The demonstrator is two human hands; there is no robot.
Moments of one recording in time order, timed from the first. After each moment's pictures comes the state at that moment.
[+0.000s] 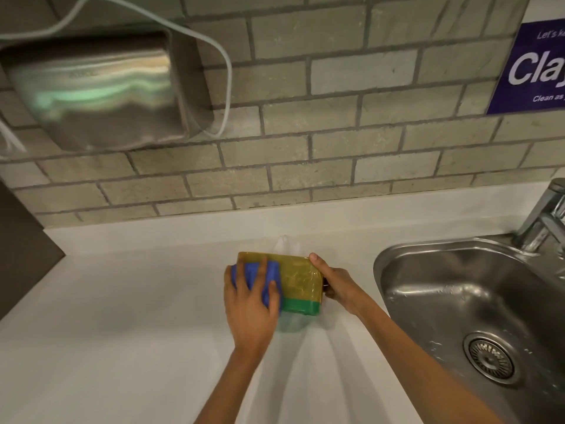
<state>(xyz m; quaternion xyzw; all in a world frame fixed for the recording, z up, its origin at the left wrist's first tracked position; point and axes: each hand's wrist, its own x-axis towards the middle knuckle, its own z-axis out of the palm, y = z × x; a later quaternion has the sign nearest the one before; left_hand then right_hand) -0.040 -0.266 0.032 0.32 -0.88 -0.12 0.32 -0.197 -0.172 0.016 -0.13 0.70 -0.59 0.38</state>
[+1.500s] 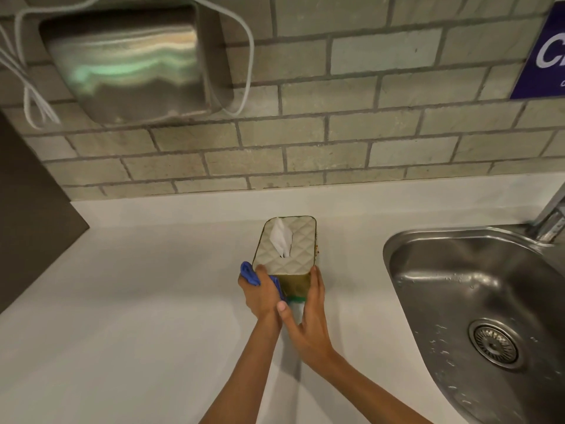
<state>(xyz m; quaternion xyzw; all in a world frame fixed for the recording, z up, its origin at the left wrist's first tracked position) -0.044 -0.253 0.018 0.54 -0.46 -0.61 0.35 -0.044 -0.166 -0.009 -0.29 0.72 -0.62 0.12</state>
